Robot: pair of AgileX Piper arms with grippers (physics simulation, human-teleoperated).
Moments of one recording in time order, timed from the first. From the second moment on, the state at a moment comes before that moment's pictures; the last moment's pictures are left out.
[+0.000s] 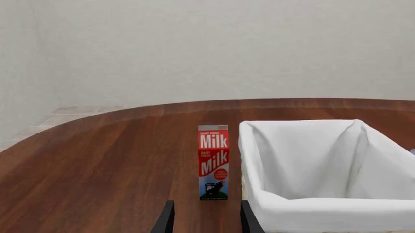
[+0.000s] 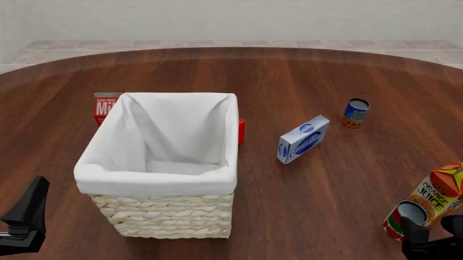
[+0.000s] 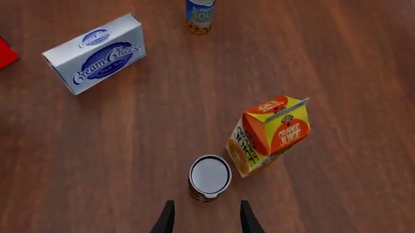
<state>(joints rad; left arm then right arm) 0.00 0.00 -0.01 -0.01 0.02 -0.20 0.40 -0.05 0.30 -0.13</state>
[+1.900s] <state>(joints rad) 0.00 0.00 -0.01 -0.01 0.03 -0.21 1.06 0.00 -0.32 -0.15</state>
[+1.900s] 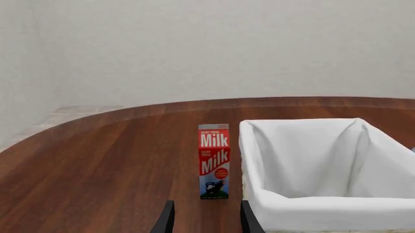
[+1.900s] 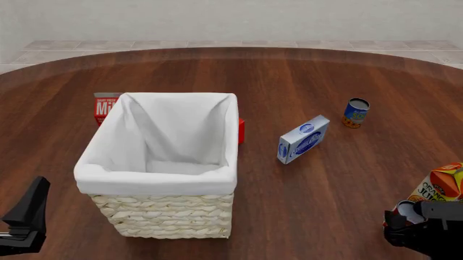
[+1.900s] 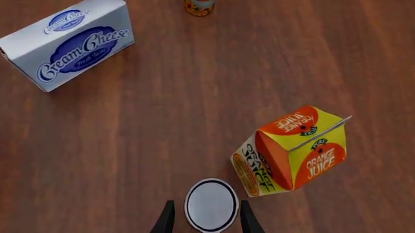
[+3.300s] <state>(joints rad) 0.00 0.00 -0.01 -0.01 0.02 -0.13 0.59 -0.08 0.13 -0.17</state>
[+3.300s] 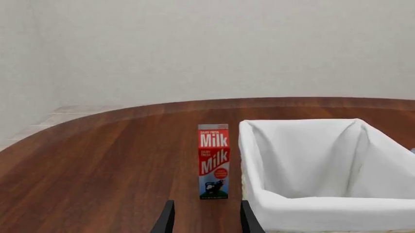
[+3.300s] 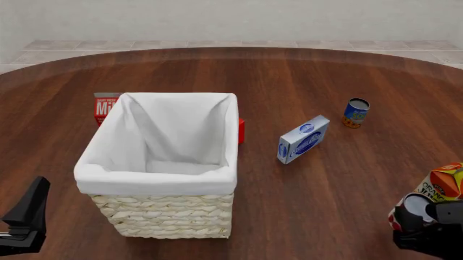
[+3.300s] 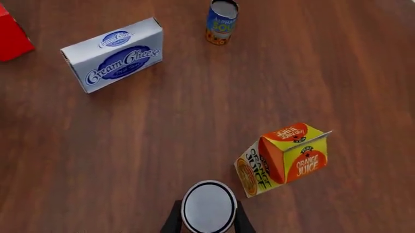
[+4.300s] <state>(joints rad) 0.00 0.00 -0.01 -0.01 0.01 0.08 0.31 -0.31 0.58 -0.20</state>
